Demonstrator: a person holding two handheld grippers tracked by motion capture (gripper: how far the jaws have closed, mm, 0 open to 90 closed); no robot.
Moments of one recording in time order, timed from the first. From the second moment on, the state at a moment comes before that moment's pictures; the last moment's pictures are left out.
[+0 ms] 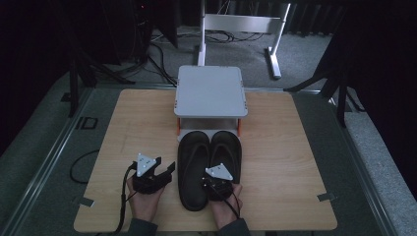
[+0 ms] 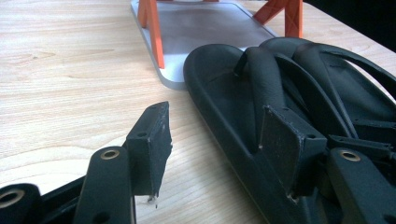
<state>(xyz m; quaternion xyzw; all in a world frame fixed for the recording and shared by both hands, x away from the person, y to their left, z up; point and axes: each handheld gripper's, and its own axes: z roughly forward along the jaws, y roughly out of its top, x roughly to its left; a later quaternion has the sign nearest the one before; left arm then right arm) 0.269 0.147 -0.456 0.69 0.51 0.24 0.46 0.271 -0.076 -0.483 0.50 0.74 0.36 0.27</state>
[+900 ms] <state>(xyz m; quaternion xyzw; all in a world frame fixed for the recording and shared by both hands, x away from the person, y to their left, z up) 0.269 0.149 -0.456 0.68 0.51 0.24 0.46 0.286 -0.082 -0.480 0.51 0.74 0.37 0.25</state>
